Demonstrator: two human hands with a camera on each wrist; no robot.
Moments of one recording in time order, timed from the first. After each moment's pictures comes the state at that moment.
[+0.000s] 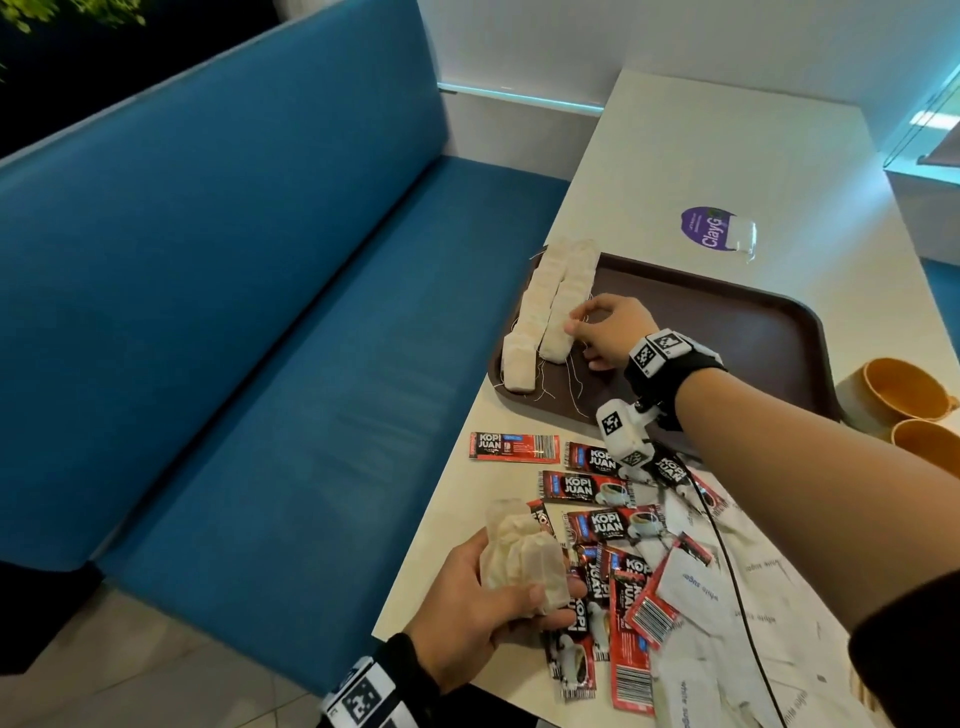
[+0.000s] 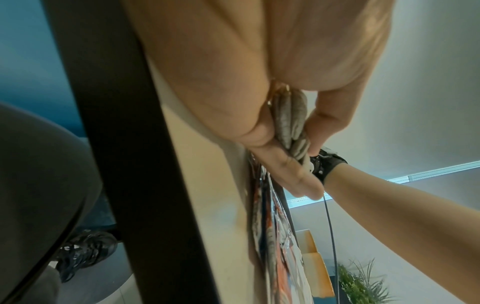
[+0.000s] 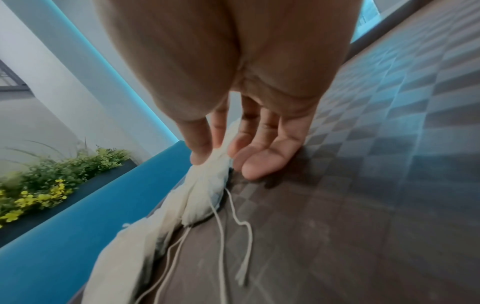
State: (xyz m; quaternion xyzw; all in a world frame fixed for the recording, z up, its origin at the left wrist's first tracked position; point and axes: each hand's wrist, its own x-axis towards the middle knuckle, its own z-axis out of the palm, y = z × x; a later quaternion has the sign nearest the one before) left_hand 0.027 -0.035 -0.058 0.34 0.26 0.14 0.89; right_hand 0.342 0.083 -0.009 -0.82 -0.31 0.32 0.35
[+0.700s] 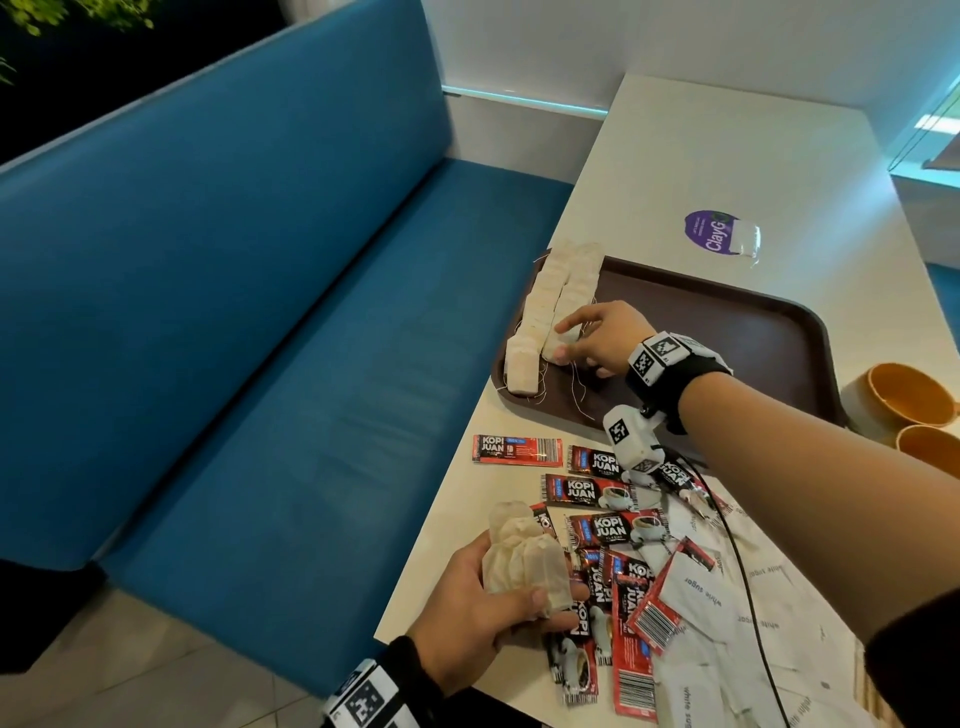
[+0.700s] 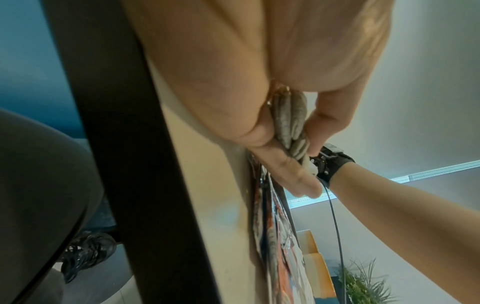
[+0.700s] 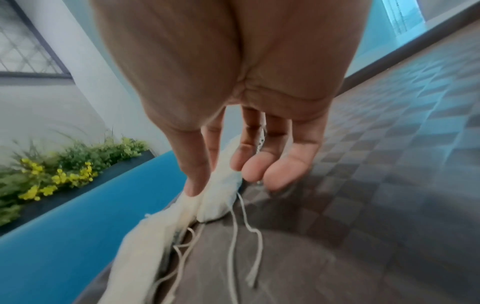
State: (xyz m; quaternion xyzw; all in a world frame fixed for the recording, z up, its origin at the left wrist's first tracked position) left_hand 0.027 -0.036 -0.063 0.33 0.25 0.15 0.90; right_hand 0.337 0.082 -0.001 -0.82 -0.41 0.31 0.24
